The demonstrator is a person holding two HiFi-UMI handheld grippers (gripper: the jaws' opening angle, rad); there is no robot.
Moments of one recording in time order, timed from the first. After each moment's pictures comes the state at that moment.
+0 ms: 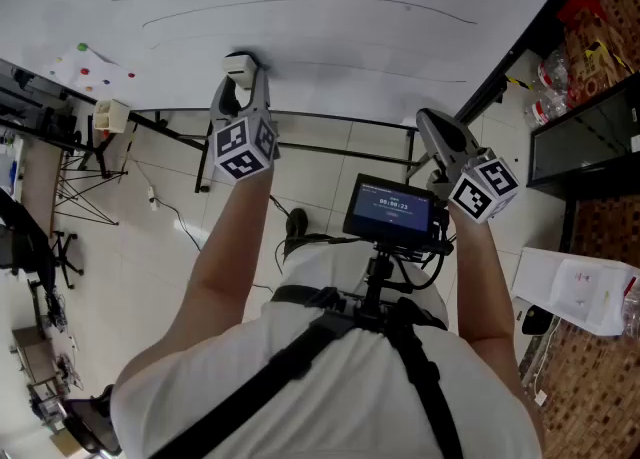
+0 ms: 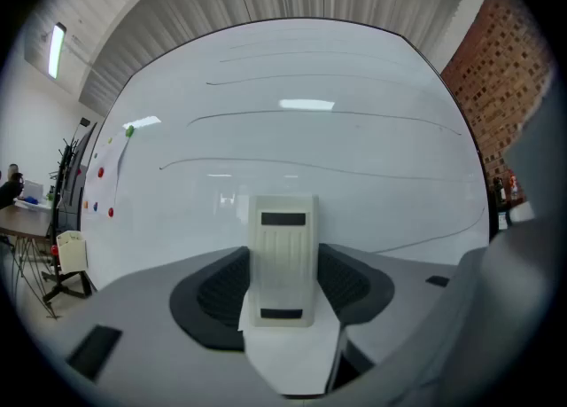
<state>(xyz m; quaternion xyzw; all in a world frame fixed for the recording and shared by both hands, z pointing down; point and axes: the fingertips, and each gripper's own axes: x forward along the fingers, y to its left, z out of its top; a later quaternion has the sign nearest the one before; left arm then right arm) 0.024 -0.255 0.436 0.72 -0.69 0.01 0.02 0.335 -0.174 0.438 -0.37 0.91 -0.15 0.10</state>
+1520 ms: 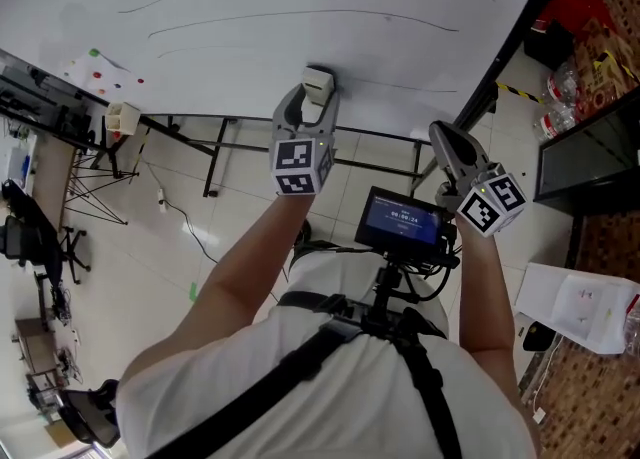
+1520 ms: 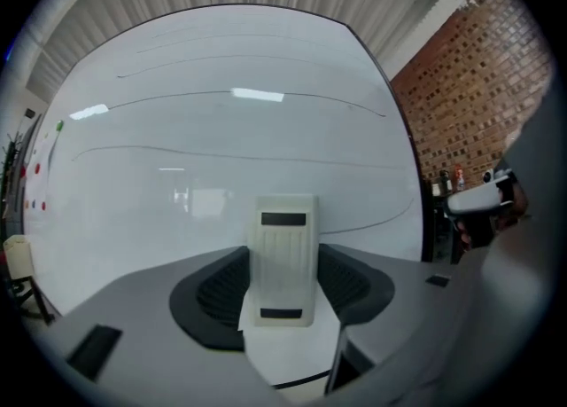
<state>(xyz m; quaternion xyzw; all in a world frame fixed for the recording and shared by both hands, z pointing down) 0.137 -0.244 0.442 0.81 -0.58 0.07 0.00 0.336 -0.177 0.421 -0.37 0.91 -0.15 0.11</state>
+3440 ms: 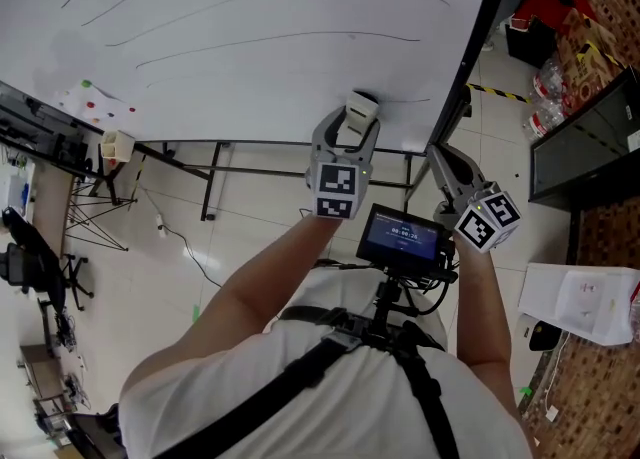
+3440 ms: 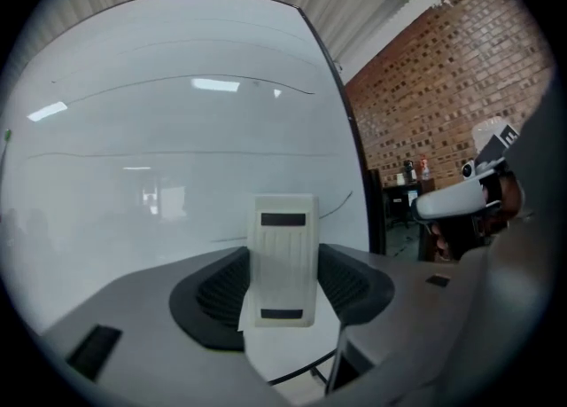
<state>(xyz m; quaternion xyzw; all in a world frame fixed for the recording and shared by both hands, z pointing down) 0.301 -0.222 0.463 0.85 -0.51 0.11 -0.01 0.425 -0.155 0.444 -0.41 0.89 -0.16 0.12</state>
